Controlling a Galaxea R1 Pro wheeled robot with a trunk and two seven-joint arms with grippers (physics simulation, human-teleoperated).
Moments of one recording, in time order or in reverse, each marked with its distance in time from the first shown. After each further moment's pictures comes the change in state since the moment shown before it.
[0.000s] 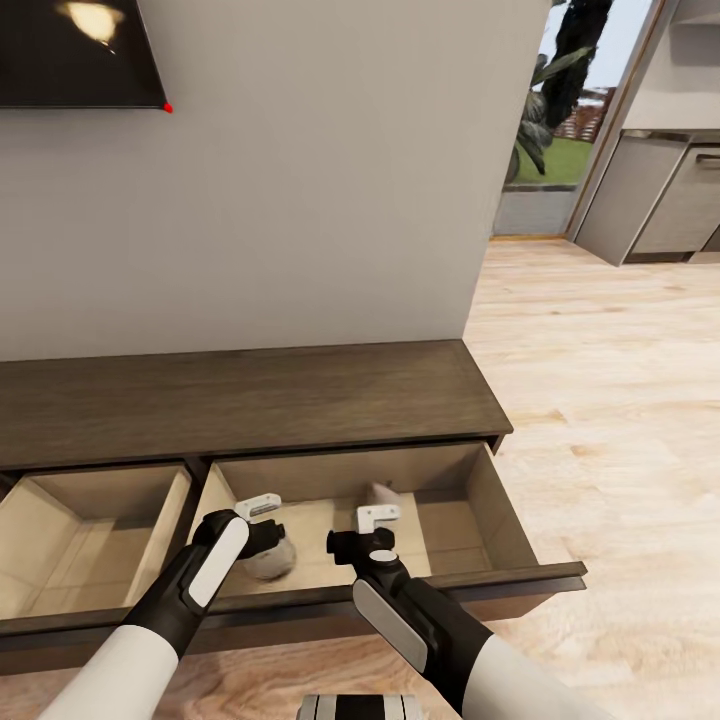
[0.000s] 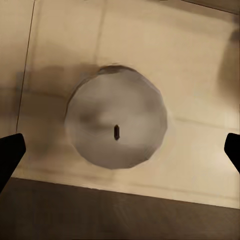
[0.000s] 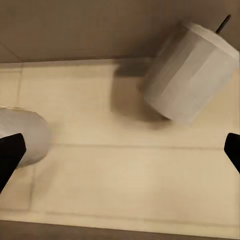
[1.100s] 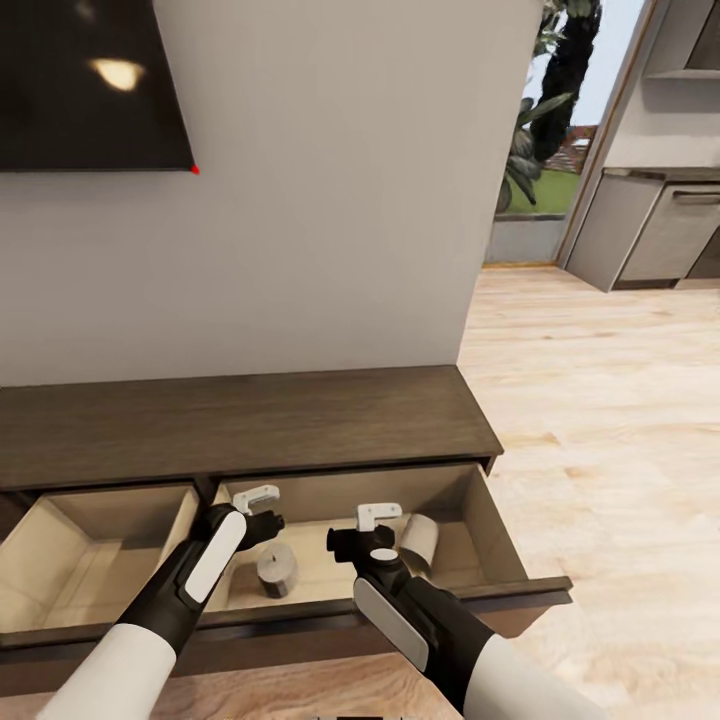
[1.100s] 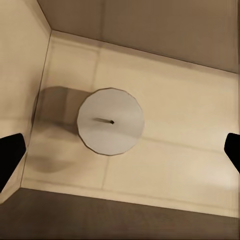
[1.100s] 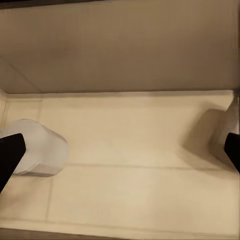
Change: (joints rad) left arm 0.000 0.004 0.009 -0.050 0.009 0.000 0.013; right arm 0.000 -0.005 -0.003 -0.015 0.002 -0.002 0.001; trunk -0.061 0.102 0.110
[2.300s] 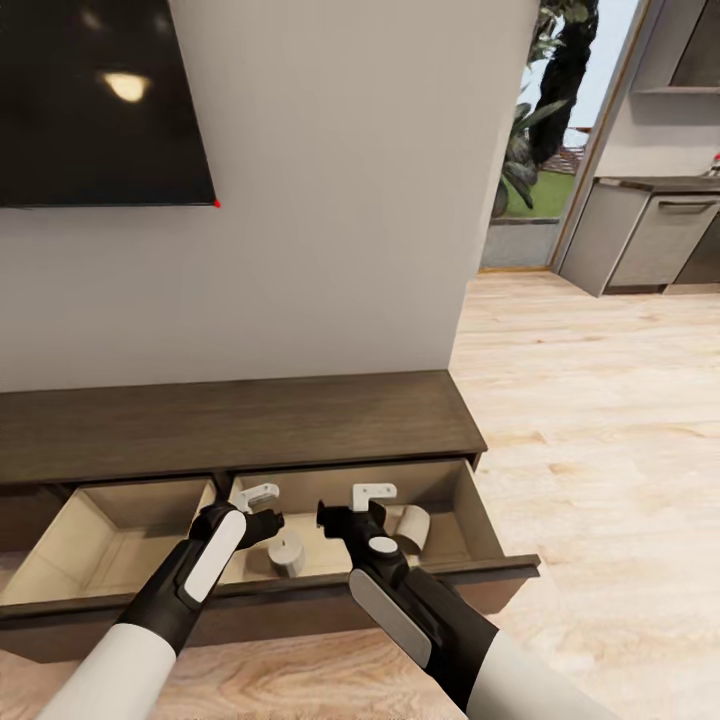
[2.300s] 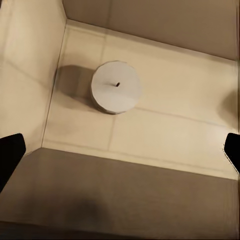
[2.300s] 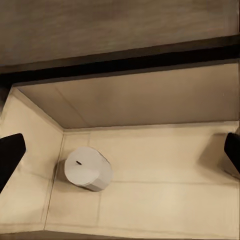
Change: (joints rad) left arm 0.000 0.000 0.002 -0.008 0.000 0.000 0.000; right arm 0.000 -0.009 -0.003 -0.134 0.014 -0.071 -0.003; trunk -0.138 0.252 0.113
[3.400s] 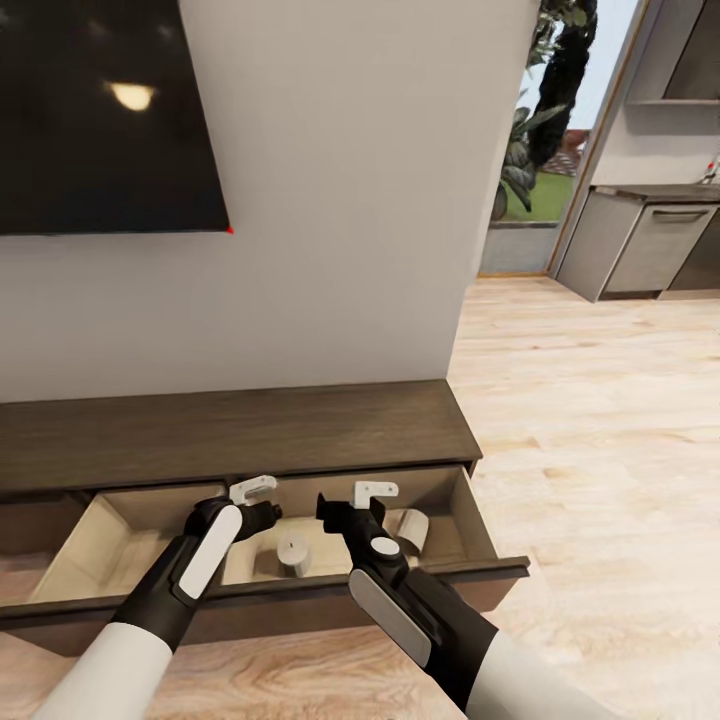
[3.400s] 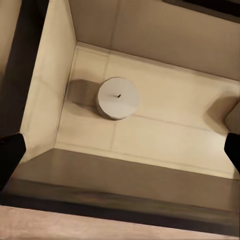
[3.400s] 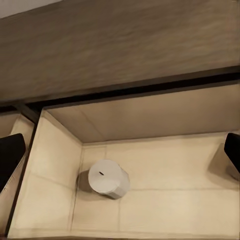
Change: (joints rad) left arm 0.000 0.009 0.009 -0.048 -0.003 0.000 0.001; right arm 0.000 0.002 -0.001 0.008 -0.011 -0.073 0.013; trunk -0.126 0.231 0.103
